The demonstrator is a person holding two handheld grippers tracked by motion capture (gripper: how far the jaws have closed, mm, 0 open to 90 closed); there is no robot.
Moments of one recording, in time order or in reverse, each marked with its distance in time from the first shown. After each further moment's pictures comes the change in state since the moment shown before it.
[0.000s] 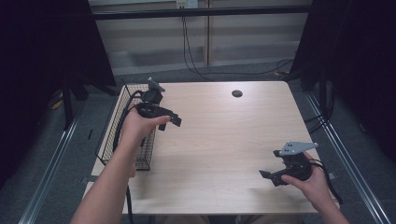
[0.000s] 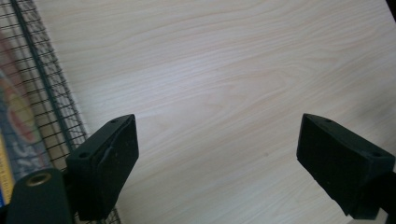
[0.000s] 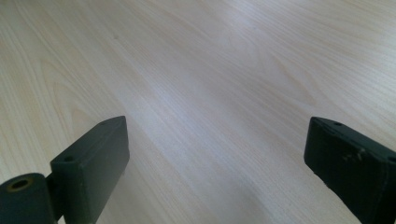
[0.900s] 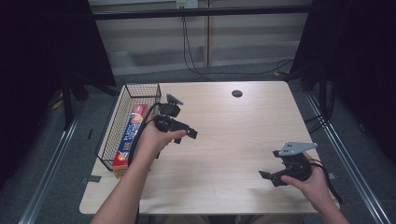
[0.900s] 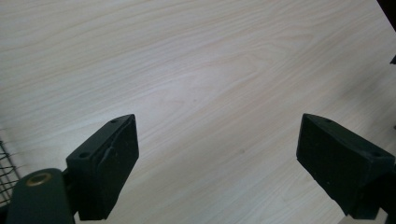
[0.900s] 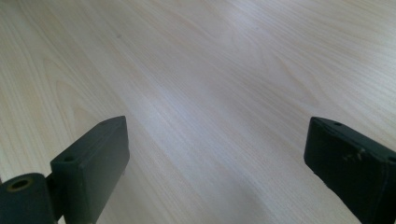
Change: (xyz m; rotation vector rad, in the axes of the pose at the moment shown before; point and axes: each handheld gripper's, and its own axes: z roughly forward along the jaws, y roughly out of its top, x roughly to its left) left arm -0.034 -0.019 0.037 0.000 -0.061 0.104; right arm 0.002 0.001 0.000 0.004 0.003 -0.006
